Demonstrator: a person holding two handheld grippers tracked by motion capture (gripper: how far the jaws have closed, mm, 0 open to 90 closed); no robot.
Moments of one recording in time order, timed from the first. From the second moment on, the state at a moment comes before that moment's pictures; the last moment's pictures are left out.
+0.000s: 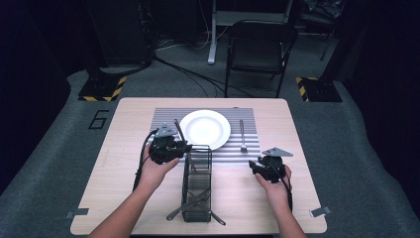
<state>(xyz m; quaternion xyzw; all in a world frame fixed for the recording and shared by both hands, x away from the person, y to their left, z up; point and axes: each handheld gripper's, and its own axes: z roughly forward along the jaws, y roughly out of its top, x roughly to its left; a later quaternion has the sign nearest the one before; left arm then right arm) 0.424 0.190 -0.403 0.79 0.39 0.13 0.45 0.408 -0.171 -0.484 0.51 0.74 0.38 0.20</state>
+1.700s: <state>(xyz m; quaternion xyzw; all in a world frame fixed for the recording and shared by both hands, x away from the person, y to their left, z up) 0.400 0.165 -0.382 0.80 0.34 0.15 0.47 0.410 -0.175 -0.487 0.52 0.74 0.39 0.19</state>
